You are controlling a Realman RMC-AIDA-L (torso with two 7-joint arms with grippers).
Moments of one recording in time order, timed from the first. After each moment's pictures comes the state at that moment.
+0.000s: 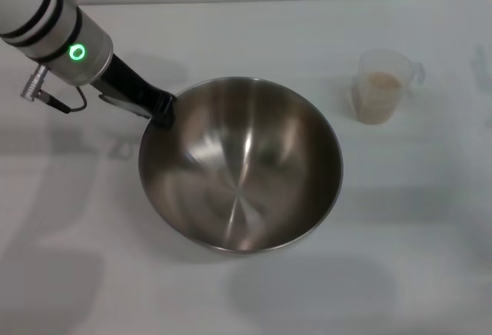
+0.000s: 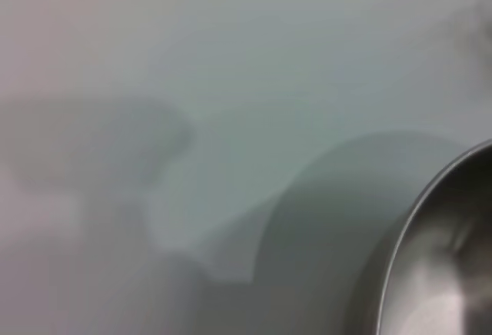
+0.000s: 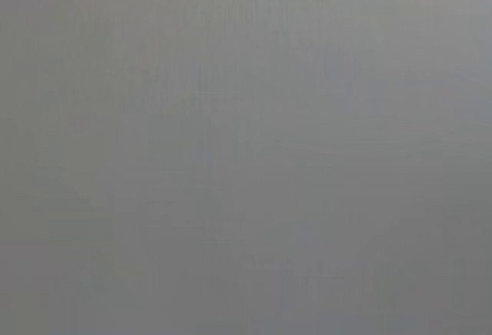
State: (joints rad) left arm -0.86 -2.06 -1.92 -1.04 2.63 -1.48 0.35; right arm 0.49 2.07 0.96 0.04 -2.14 -1.58 0.15
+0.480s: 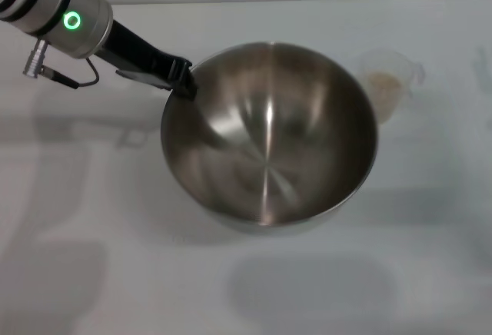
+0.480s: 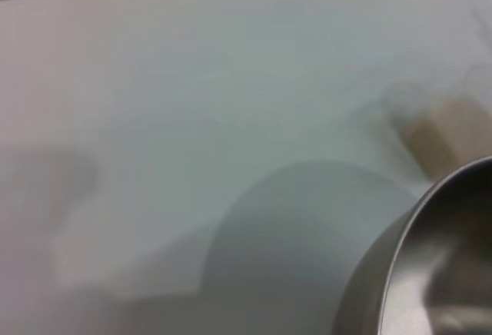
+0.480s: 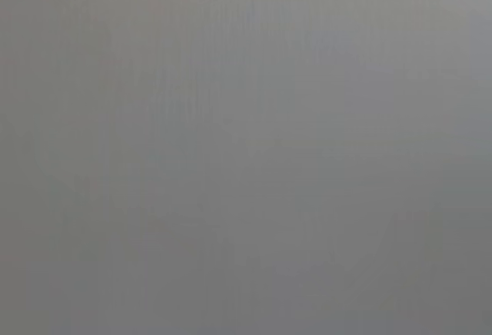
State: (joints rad) left arm -0.88 -2.06 -2.07 -1.04 2.53 -1.51 0.42; right arm 0.49 2.07 0.96 0.05 -2.14 -1.58 0.16
